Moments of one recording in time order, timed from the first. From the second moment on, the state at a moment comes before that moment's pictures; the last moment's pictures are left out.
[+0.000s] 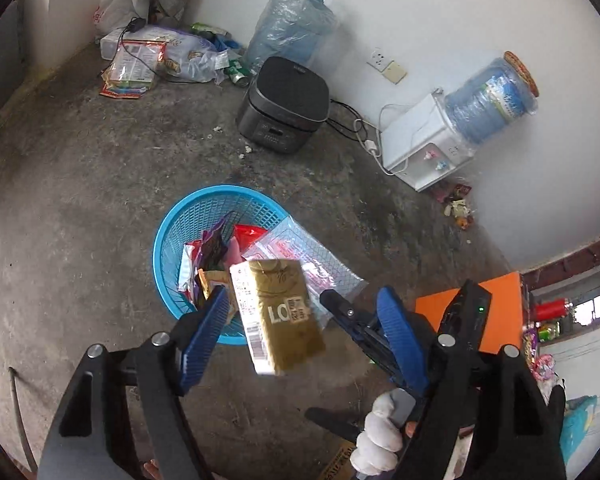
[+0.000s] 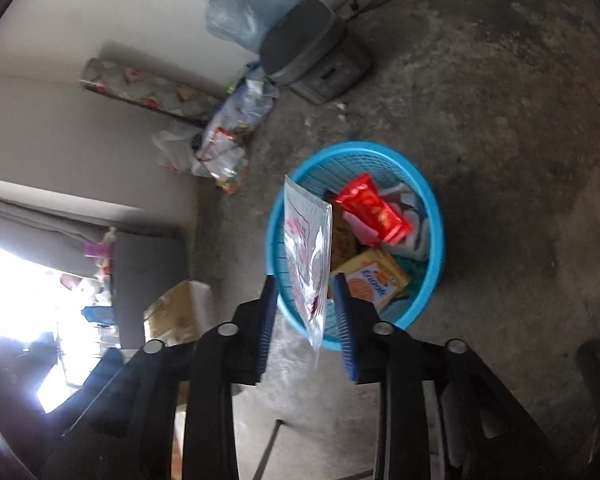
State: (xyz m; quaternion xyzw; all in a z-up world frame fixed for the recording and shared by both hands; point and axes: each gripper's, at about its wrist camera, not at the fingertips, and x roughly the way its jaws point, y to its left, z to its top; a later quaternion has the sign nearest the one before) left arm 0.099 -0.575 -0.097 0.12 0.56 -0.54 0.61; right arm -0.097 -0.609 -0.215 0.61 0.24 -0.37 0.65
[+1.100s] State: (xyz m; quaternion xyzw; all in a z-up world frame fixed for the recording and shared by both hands) left arm 0.133 -0.182 0.114 0.05 0.32 -0.46 0.82; right arm -0.049 -0.440 0.002 0.37 0.21 -0.19 0.89
